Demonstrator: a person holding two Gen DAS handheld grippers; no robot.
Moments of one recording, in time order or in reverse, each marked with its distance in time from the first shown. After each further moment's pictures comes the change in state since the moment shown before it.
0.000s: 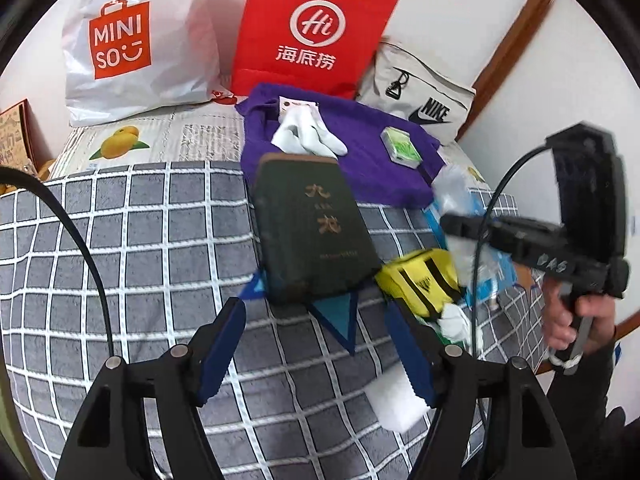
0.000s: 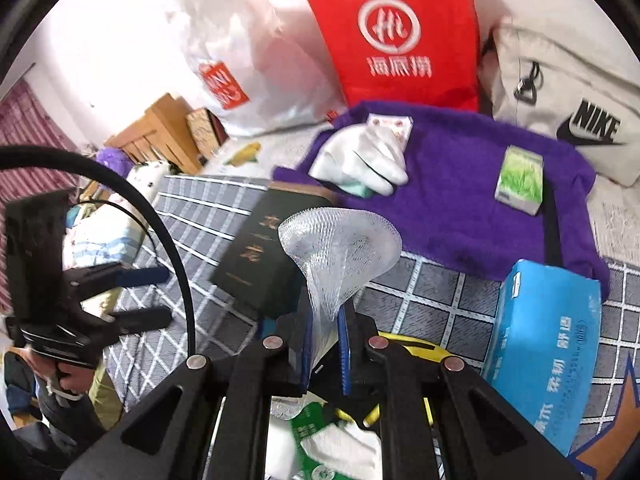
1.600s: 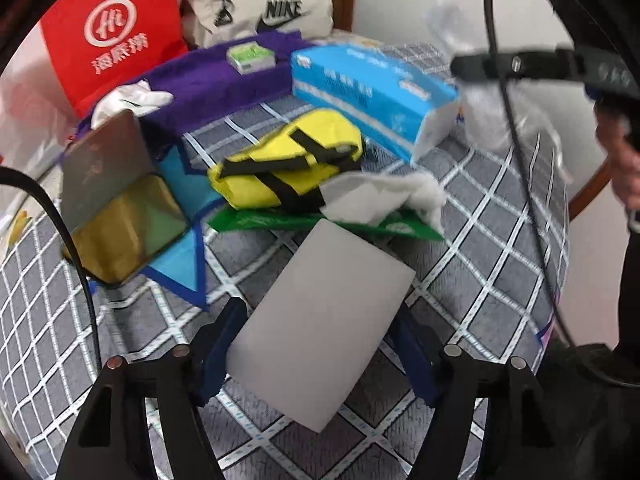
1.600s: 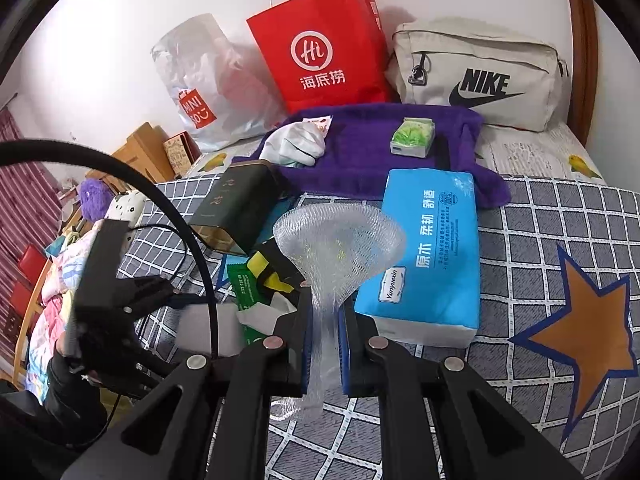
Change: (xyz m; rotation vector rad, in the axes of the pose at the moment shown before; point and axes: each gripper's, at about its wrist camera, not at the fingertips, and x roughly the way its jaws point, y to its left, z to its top) left arm 0.069 -0.113 -0.079 0.530 0.134 0.016; right arm -0.090 -0.044 -0.101 0.104 -0.098 -0.094
